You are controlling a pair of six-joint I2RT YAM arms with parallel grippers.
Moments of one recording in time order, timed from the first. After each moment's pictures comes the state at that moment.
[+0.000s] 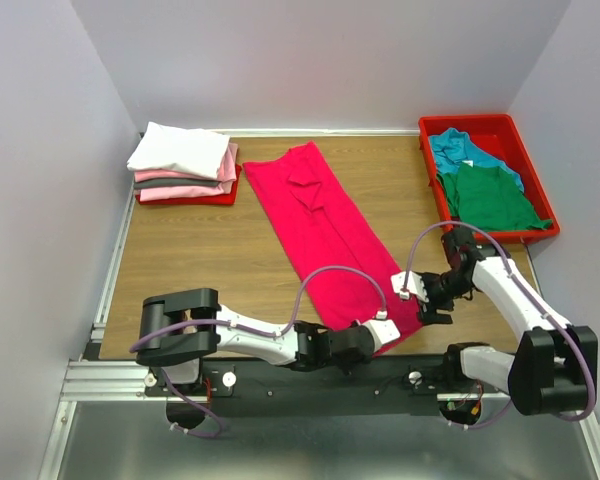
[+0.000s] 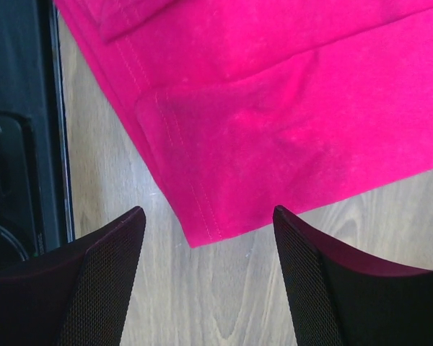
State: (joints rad) left arm -1.51 1.67 0.82 0.08 -0.22 -0.28; right arm 0.07 1.16 0.69 -1.11 -0.53 -1.61
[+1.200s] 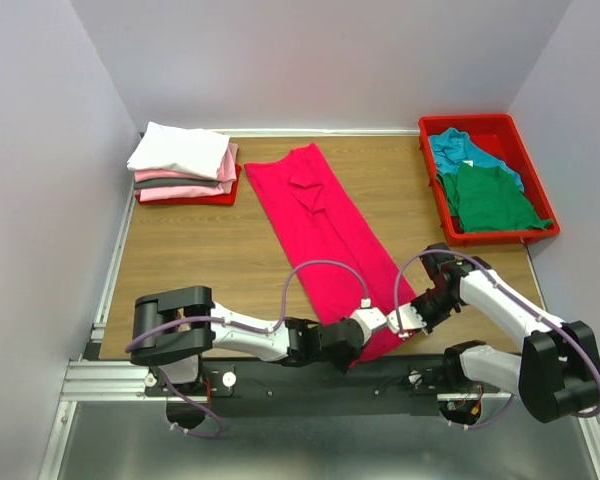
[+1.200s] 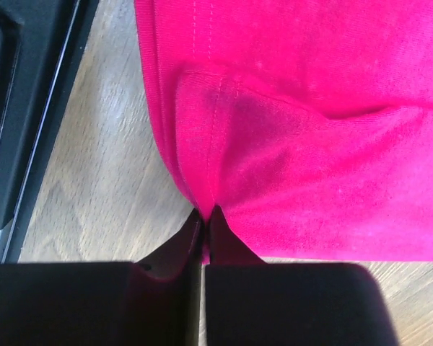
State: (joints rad) left arm -1.46 1.64 0.74 0.15 -0.14 -0.48; right arm 0.26 1.17 0.55 -1.01 -0.31 -1.89
